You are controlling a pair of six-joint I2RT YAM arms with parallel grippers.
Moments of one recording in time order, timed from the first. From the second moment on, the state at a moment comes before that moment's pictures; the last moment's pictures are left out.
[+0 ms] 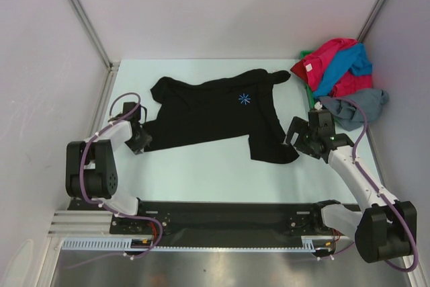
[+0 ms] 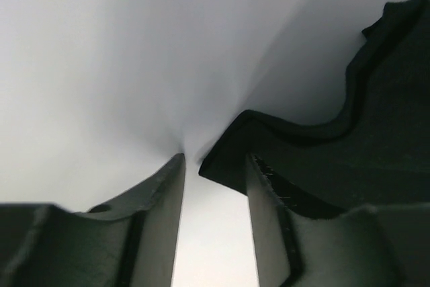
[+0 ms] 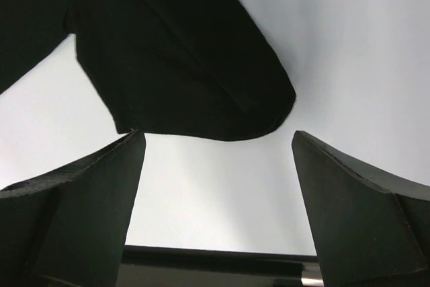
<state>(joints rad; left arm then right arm) 0.05 1.56 0.85 -0.54 -0.21 -0.74 0.17 1.08 0.73 -0.56 -0.02 0.54</state>
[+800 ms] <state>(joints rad) 0.05 1.38 0.81 -0.50 -0.11 -0.68 0.03 1.20 0.64 -0.54 0.03 0.67</state>
